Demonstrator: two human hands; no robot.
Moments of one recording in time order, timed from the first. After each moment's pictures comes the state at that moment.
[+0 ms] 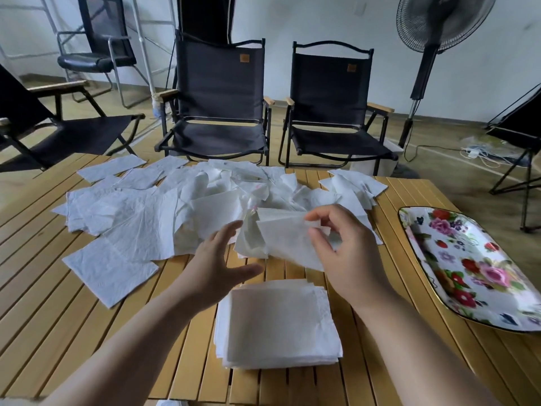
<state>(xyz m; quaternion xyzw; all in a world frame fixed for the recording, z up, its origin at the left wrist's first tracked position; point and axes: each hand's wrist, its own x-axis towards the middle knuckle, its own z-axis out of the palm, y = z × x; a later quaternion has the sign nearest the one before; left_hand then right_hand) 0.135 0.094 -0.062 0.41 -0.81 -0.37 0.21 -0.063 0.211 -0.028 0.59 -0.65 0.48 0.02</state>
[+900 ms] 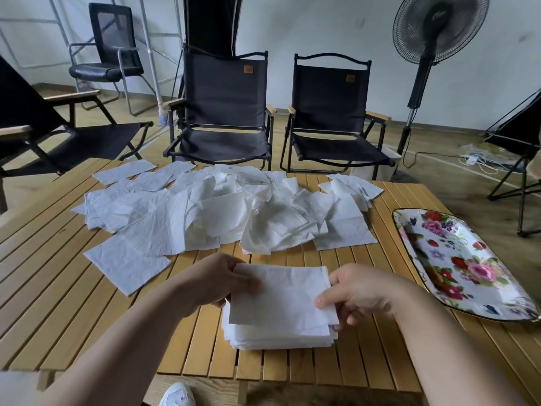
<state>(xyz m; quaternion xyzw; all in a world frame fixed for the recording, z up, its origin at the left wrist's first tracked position) 0.153 0.118 -0.042 0.42 -0.73 -0.54 0.05 -0.079 0.253 -0.015 0.39 -0.74 0.17 -0.51</state>
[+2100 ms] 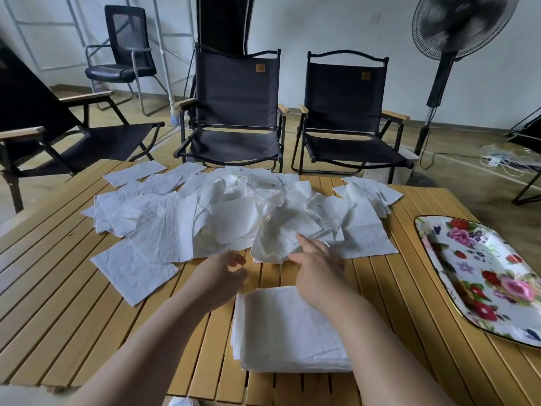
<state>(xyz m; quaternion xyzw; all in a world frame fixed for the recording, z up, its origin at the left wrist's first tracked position) 0.144 0.091 -0.064 0.52 -0.78 -0.34 0.12 -0.040 0.167 -0.070 0.57 -0.80 0.13 -0.13</state>
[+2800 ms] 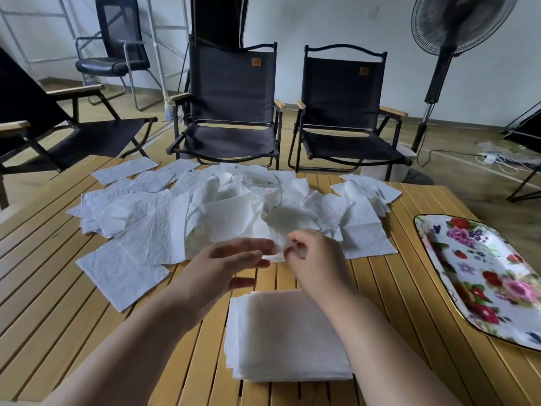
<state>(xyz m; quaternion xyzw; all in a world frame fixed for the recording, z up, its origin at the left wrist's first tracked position) 0.144 0.106 -0.029 0.32 -0.61 -0.68 0.24 -0.039 0.160 -0.060 0.53 -0.76 0.37 -0.06</state>
